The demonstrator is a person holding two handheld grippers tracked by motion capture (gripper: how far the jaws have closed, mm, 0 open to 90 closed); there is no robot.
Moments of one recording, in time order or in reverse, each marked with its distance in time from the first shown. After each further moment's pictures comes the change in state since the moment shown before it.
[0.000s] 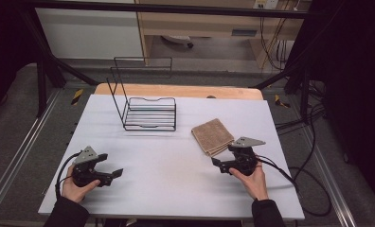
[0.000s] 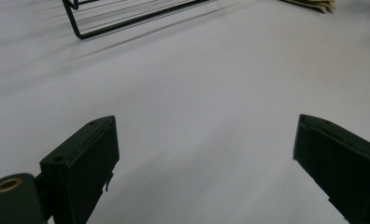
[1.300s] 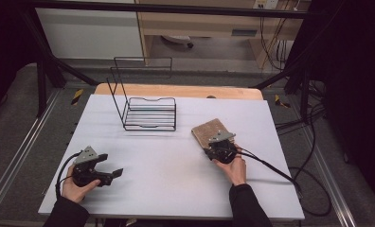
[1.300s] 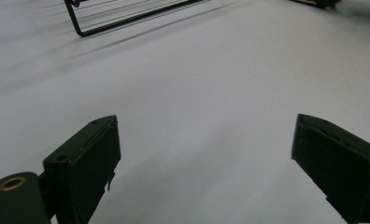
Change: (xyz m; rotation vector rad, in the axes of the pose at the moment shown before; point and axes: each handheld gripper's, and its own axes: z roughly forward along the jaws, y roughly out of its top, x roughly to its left) left arm 0.001 0.000 0.001 0.009 0.005 -0.001; right arm 0.004 0.013 0.068 0.140 -0.131 -0.204
